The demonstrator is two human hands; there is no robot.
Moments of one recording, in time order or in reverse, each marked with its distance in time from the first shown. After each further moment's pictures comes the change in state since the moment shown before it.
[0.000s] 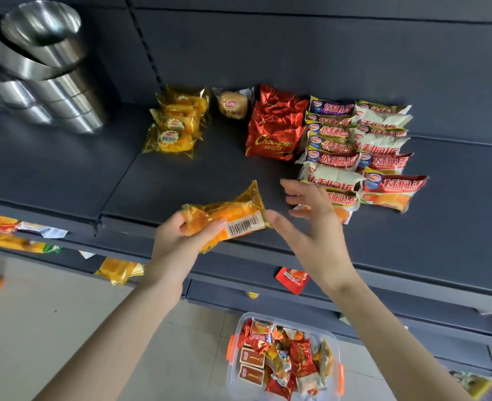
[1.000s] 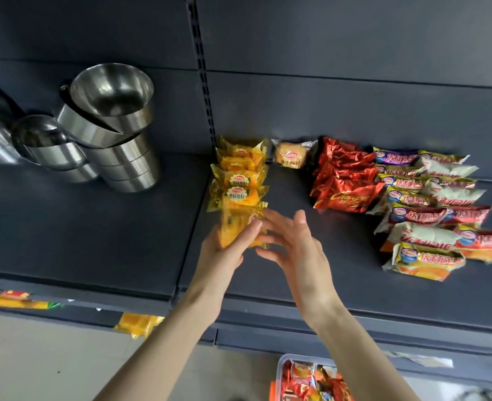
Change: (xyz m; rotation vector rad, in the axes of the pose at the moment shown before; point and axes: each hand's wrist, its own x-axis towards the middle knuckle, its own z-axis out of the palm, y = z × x) left_hand 0.113 0.045 -0.112 -0.229 -0.348 0.008; right_hand 0.082 -0.091 0.172 0.635 0.053 0.343
